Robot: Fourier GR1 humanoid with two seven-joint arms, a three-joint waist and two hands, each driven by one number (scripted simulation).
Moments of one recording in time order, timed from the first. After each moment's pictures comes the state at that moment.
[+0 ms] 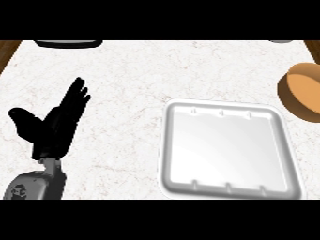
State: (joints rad) left arm -0.16 0.08 -0.02 -1.65 0.06 0.07 0.32; right arm -0.58 -1.04 -0.53 -1.23 0.40 0.43 0.08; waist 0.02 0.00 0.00
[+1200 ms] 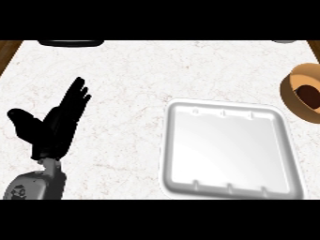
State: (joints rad) left arm -0.15 0.08 -0.01 -1.66 0.06 0.06 0.32; right arm -0.94 -0.83 -0.38 -0.54 0.49 0.31 0.03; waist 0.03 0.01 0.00
